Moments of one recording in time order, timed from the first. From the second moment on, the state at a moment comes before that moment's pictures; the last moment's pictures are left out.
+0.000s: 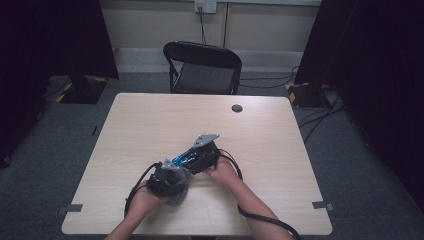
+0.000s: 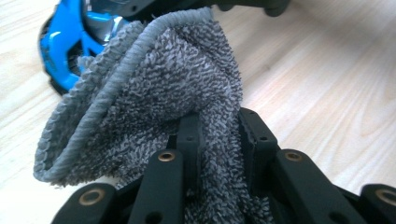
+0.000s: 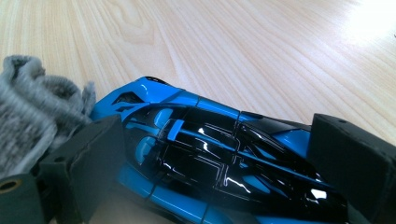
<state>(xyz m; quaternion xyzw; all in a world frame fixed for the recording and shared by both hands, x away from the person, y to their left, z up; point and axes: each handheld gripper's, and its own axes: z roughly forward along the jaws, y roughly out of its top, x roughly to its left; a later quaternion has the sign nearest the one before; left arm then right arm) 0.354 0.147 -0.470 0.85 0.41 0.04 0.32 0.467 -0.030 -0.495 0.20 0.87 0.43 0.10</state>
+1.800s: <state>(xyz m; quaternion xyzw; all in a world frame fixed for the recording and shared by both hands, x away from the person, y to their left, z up) 0.394 0.224 -0.452 0.78 0.51 0.15 0.34 0.466 -0.029 -0.495 0.20 0.87 0.43 0.10</state>
